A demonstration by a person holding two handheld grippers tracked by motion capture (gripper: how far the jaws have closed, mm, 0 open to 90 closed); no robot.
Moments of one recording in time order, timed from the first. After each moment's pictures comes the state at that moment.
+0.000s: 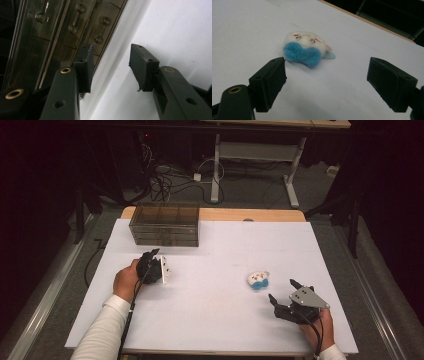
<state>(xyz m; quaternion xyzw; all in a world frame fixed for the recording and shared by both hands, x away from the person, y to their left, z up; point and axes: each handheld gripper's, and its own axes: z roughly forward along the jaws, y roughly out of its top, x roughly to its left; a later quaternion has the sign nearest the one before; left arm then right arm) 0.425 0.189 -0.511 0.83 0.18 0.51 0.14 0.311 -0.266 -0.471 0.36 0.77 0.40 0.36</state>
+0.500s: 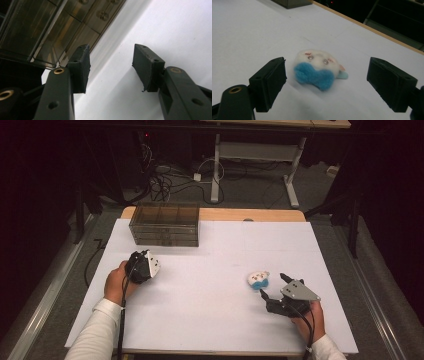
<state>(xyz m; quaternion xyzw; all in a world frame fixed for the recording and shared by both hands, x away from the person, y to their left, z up) 0.418 0.213 -0.492 0.84 0.26 0.44 0.17 0.329 -0.245 -0.466 0.33 0.77 0.42 0.35</state>
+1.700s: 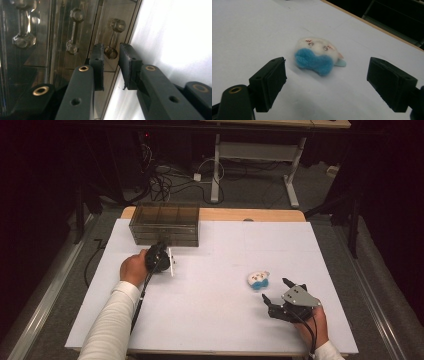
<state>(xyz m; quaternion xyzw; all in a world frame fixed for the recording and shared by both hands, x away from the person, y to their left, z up) 0.470 0.175 -0.527 0.81 0.12 0.57 0.05 0.314 -0.251 -0.471 0.33 0.78 0.40 0.36</state>
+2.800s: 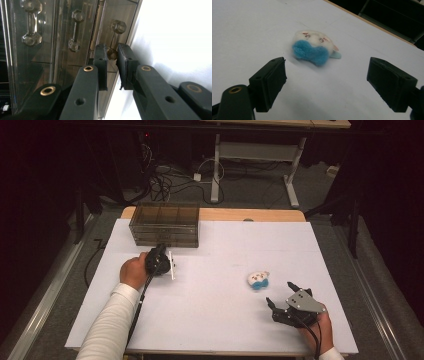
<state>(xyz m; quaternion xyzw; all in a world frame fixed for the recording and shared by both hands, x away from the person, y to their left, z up) 0.458 0.174 -0.529 0.80 0.12 0.58 0.05 0.302 -0.259 -0.471 0.34 0.78 0.39 0.37</state>
